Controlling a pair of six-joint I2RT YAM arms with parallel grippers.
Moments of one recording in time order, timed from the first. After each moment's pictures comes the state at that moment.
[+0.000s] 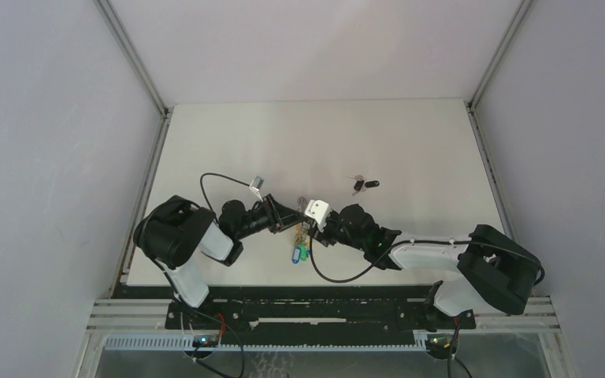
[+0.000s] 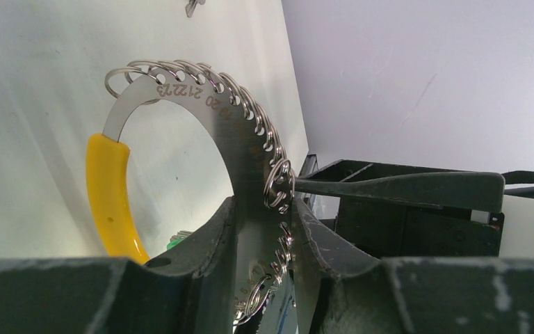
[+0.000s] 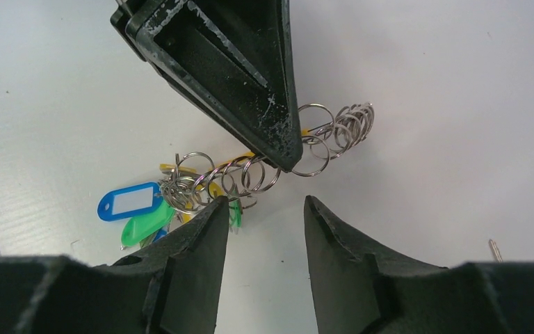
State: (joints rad) left arm -0.46 1.75 0.28 1.34 0.61 -1.19; right arm 0.95 1.39 0.53 0.48 -0.05 -0.29
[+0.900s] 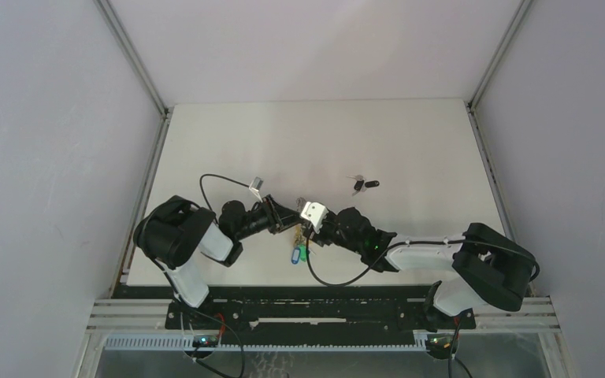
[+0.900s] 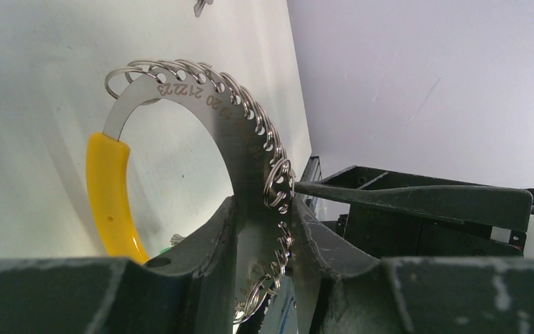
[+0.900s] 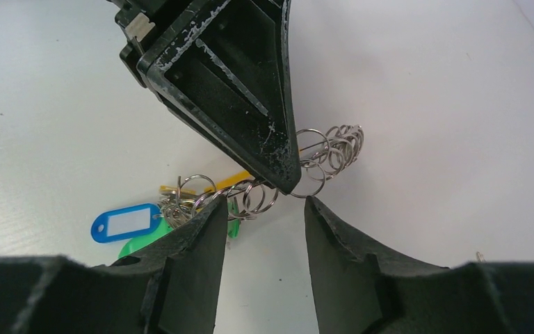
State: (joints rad) left arm -0.46 1.75 0.27 1.33 0.60 -1.19; right arm 0.99 1.43 0.53 0.54 0.01 -0.30
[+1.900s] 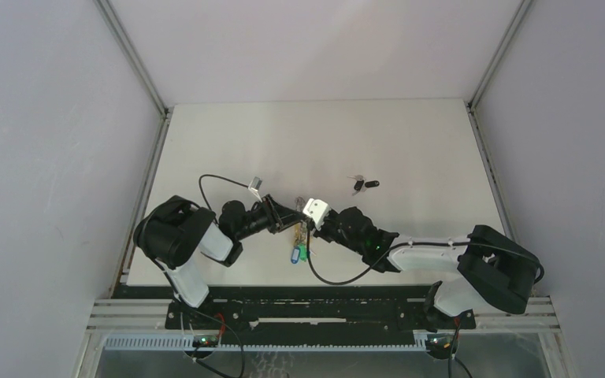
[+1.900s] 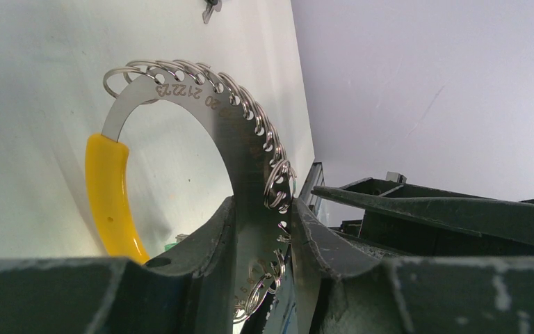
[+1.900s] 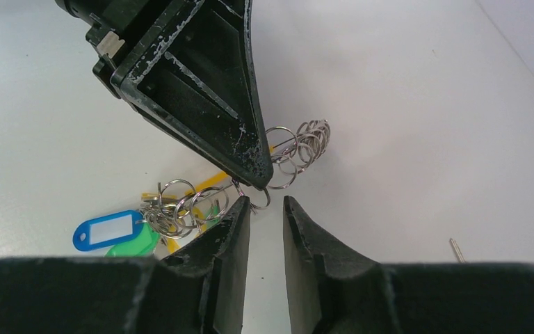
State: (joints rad) left arm -0.45 1.75 0.27 1.32 0.58 -1.19; right arm 0.99 1.40 0.53 0.54 0.09 -0.30
